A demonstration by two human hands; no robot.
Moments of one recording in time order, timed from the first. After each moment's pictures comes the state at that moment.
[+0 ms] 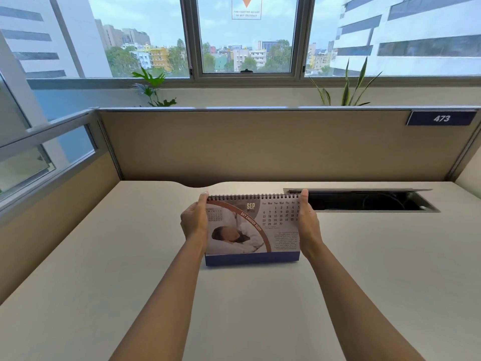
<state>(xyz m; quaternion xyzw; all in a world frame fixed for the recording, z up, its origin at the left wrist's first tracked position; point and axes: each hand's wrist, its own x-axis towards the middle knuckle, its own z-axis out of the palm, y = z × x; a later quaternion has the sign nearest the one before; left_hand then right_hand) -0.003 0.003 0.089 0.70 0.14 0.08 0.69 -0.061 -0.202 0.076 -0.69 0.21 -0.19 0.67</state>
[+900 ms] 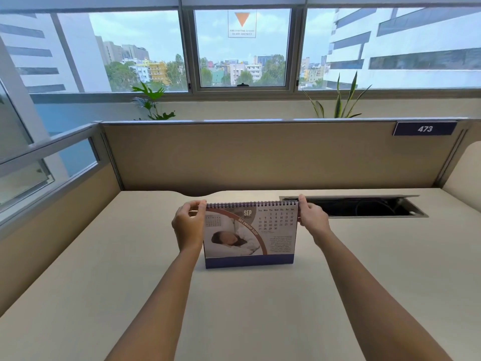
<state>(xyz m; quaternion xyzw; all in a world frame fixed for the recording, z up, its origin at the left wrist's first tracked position) -0.012 0.018 0.094 0.78 0.01 0.26 0.57 -0.059 -0.239 0.100 -0.80 0.28 -0.17 0.50</state>
